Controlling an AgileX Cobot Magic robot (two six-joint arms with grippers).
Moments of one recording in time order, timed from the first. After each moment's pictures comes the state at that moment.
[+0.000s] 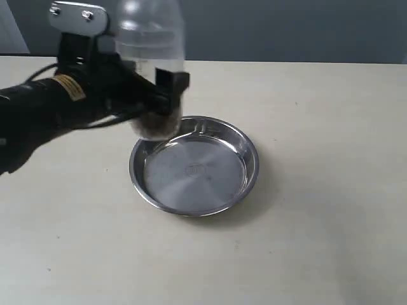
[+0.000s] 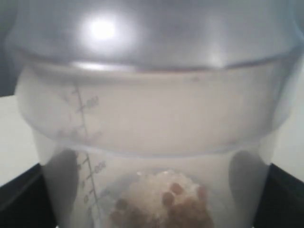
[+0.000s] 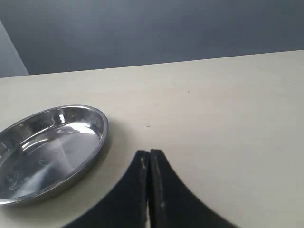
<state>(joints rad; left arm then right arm) -0.51 1.41 -0.69 -0.24 -0.35 0.00 0.18 0.00 0.00 0.24 0.32 -0.02</state>
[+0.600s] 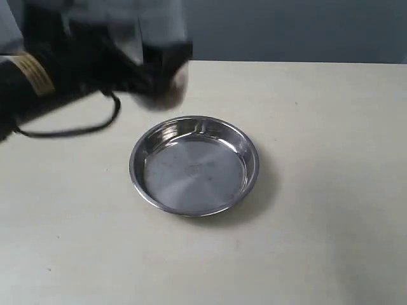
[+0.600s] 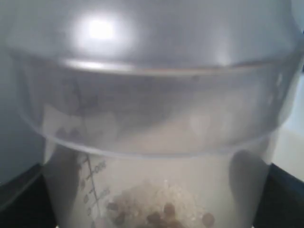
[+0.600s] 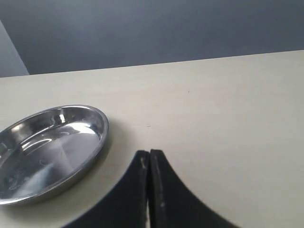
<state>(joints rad) -0.48 1.26 -0.67 0.15 -0.45 -0.23 0.18 0.00 0.00 0.24 0.32 -0.02</state>
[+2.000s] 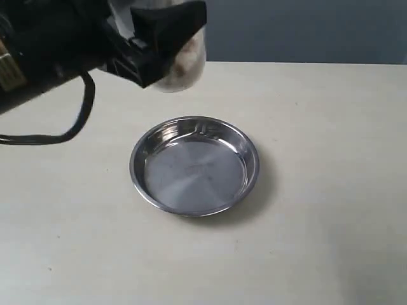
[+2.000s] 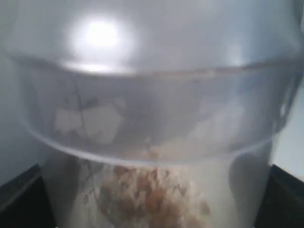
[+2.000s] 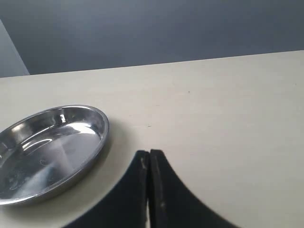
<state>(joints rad) -0.48 1.20 -0.67 0.42 -0.55 -0.43 0.18 0.00 0.00 0.24 0.32 -0.02</state>
